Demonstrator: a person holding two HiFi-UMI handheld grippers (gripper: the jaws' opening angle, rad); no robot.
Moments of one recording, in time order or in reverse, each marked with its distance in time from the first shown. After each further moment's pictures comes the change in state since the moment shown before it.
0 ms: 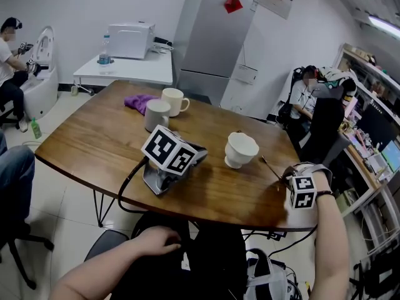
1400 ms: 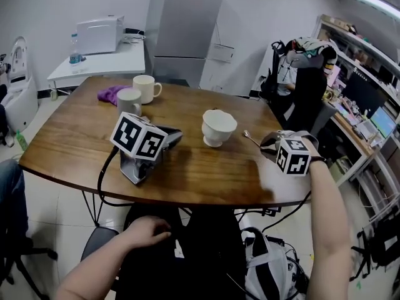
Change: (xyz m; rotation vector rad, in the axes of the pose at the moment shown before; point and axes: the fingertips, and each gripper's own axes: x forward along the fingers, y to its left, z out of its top) left arm -0.005 0.001 -0.001 0.000 0.000 0.002; right arm -0.042 -0.029 0.044 0.199 -0.269 -0.016
